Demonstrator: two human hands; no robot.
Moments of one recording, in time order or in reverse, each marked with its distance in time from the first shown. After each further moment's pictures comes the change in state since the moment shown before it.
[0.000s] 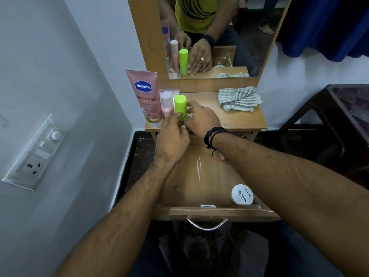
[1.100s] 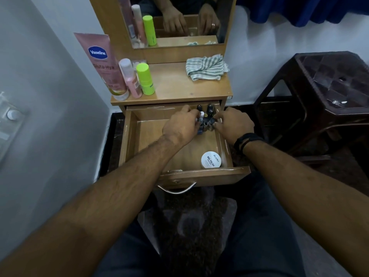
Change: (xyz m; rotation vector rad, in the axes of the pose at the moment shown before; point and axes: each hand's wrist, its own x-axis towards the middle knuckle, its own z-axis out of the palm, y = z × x) left_hand -0.040 0.056 0.078 0.370 -0.471 0.216; right_hand -0.118 0.146 -0.044 -0.344 -0.001 0.190
